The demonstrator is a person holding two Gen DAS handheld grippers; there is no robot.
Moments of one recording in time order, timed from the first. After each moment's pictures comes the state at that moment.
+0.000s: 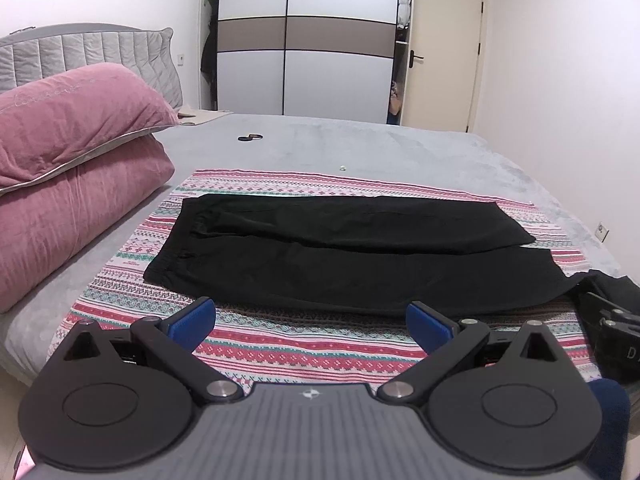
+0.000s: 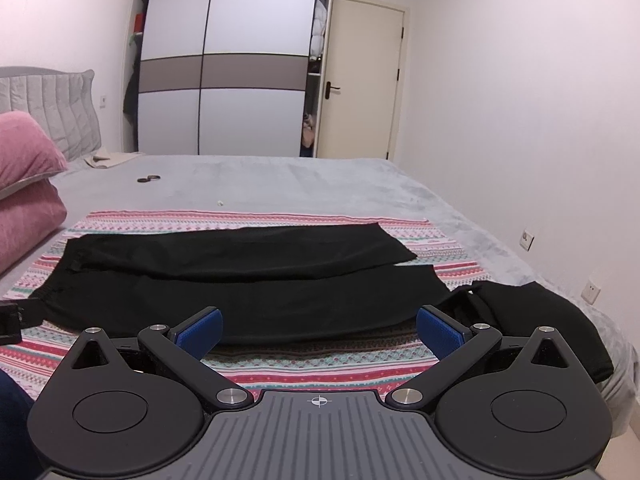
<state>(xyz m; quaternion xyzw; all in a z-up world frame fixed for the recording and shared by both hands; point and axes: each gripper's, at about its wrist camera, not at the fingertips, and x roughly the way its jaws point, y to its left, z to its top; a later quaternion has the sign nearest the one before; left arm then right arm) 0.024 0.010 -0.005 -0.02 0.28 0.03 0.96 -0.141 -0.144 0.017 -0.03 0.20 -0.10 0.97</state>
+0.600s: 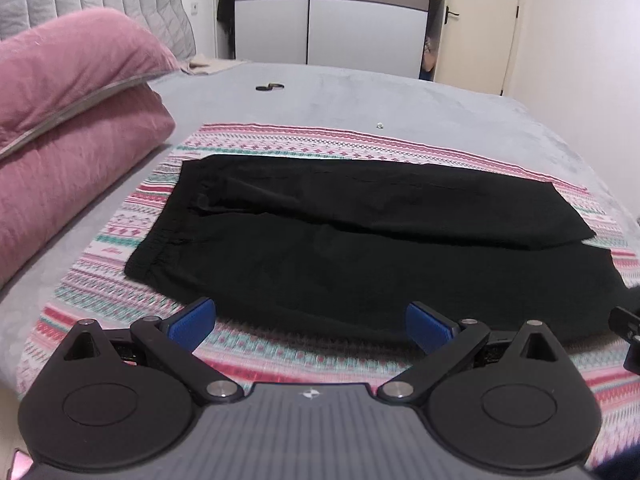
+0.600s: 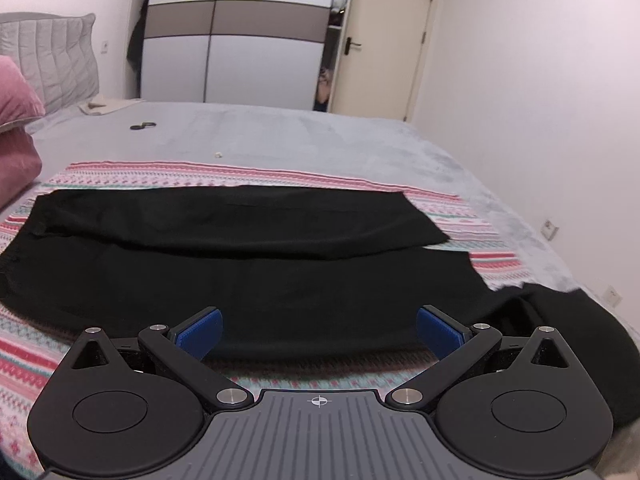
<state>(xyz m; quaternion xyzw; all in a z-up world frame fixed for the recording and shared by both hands) 0.167 0.045 -0.052 -0.04 0.36 0.06 0.93 0.000 -0.151 -0.024 -0.05 0.27 -0.08 0.96</state>
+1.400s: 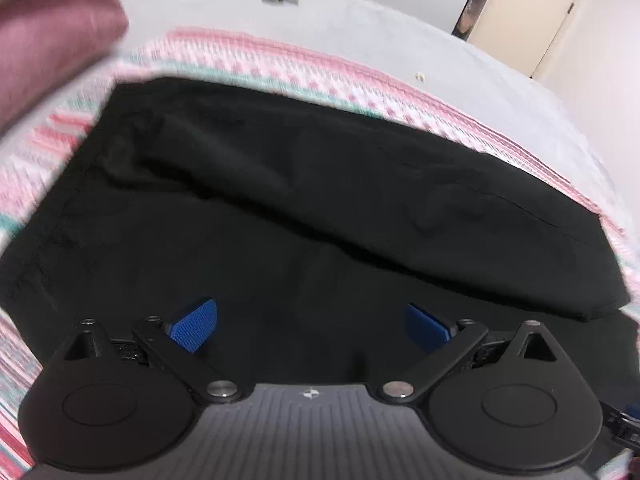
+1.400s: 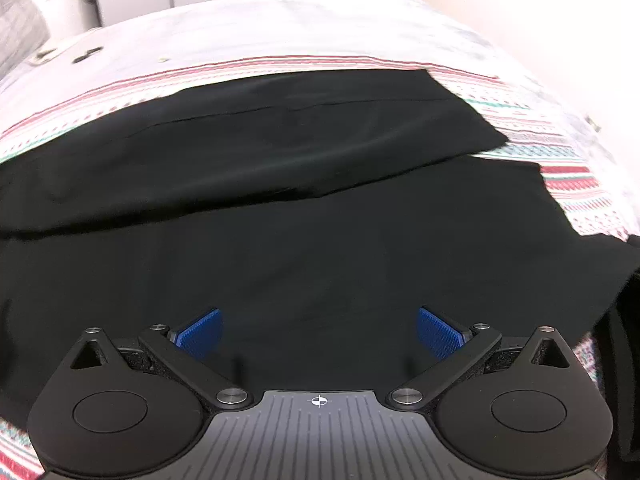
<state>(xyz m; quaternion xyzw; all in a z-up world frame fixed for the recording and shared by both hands) 0.341 0.079 -0.134 -0.14 0.44 0.05 0.89 0.159 -0.208 -0.115 0.02 0.45 -0.08 0.89</state>
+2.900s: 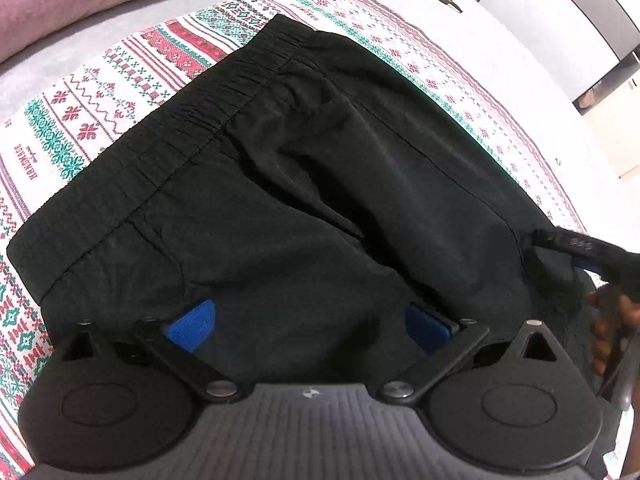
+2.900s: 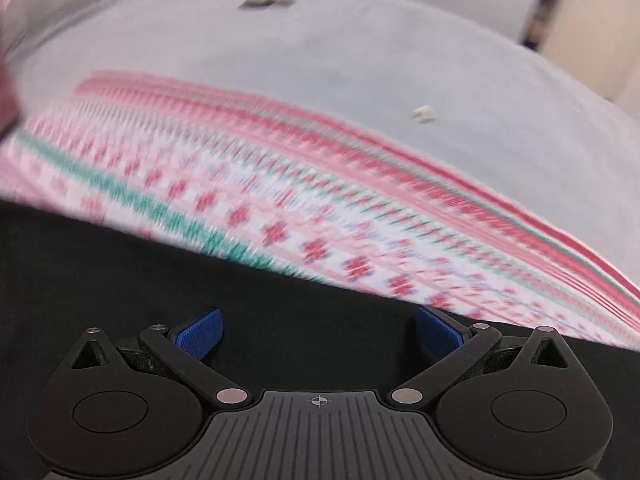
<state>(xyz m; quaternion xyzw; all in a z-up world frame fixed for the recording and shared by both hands) 0.375 0.187 -0.166 -0.30 0.48 0.17 0.80 0.509 0.022 -0.133 -0.15 0.45 0.16 0.86</state>
